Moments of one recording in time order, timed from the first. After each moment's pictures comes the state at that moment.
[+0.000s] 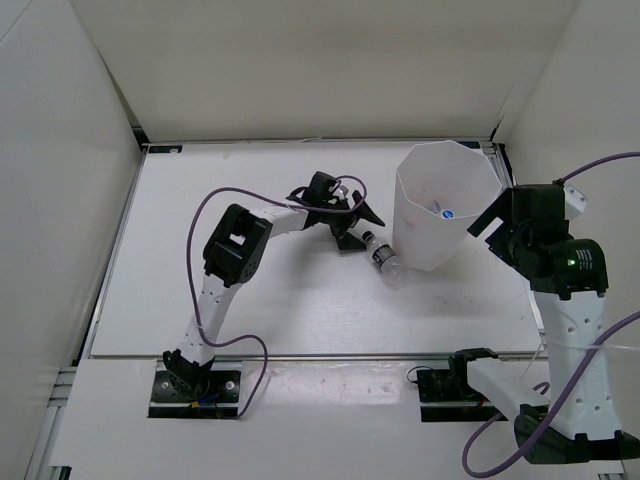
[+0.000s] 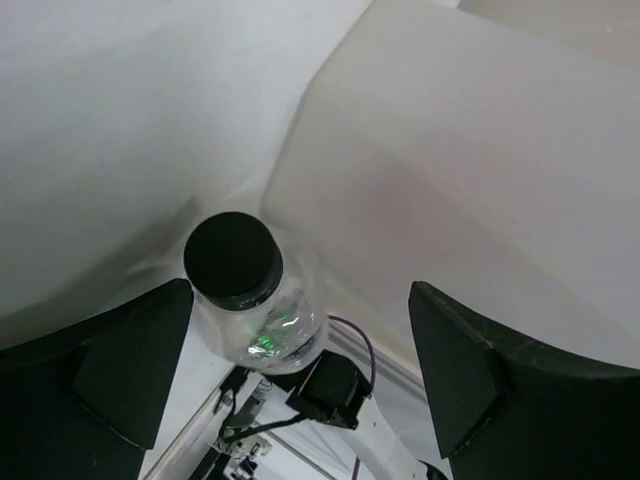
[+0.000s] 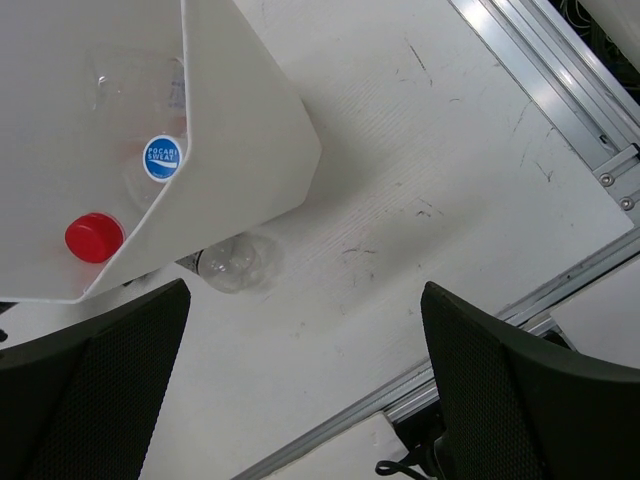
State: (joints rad) left arm -0.59 2.37 1.66 -0.04 0.77 -1.25; right arm 0.13 0.94 1.44 -1.29 0.36 0.70
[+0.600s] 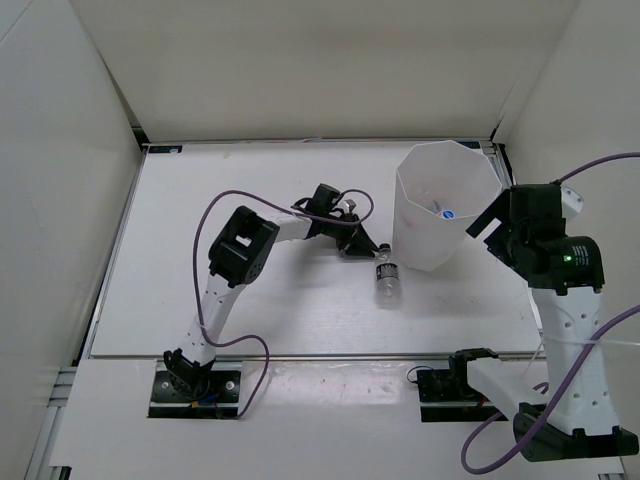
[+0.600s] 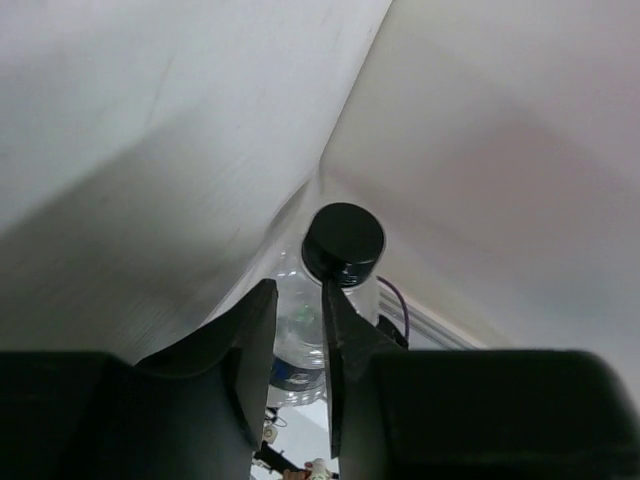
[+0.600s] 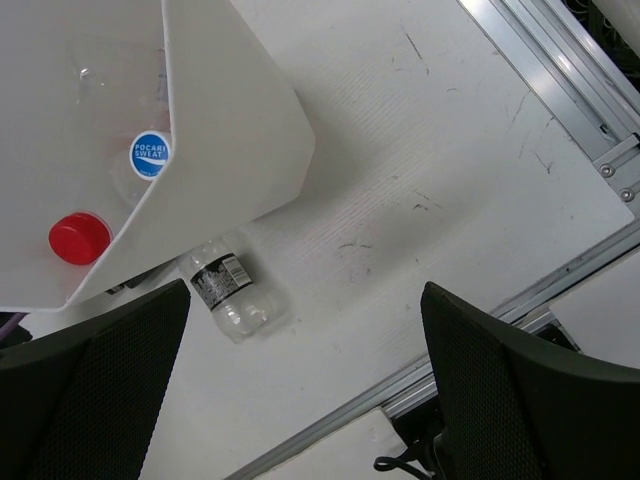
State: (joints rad) left arm -0.62 2.43 1.66 0.00 0.89 -1.19; right arm 0.12 0.95 1.42 -1.29 0.35 0.70
